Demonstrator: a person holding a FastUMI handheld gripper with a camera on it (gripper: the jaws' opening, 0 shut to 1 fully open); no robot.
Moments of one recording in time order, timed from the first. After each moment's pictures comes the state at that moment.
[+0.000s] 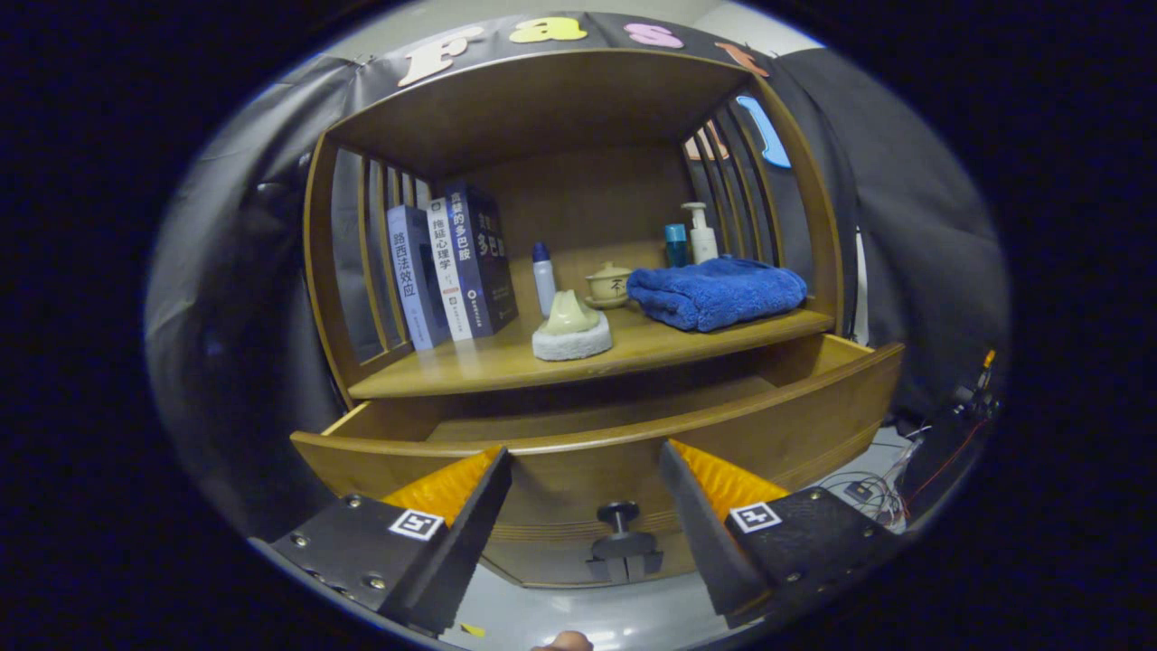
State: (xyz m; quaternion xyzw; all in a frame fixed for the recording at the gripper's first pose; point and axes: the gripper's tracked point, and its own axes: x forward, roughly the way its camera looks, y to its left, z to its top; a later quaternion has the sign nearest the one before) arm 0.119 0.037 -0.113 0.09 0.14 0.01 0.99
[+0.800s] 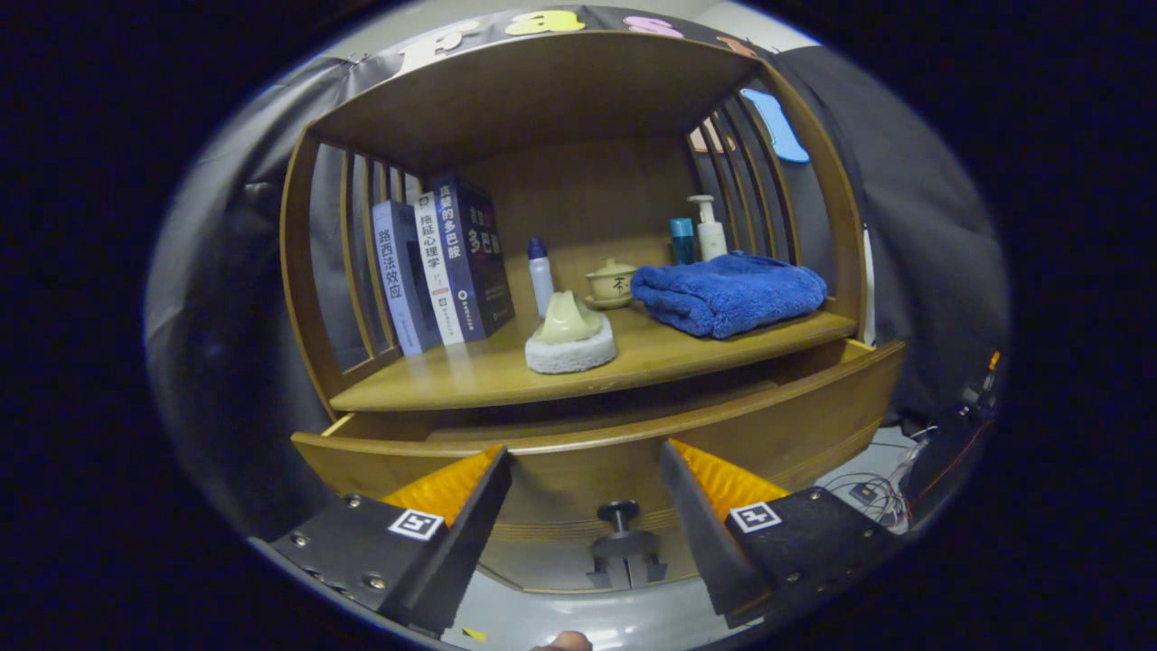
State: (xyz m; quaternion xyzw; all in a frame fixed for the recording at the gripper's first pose) arm 0.148 0.034 -0.114 0.10 0.15 0.01 0.98
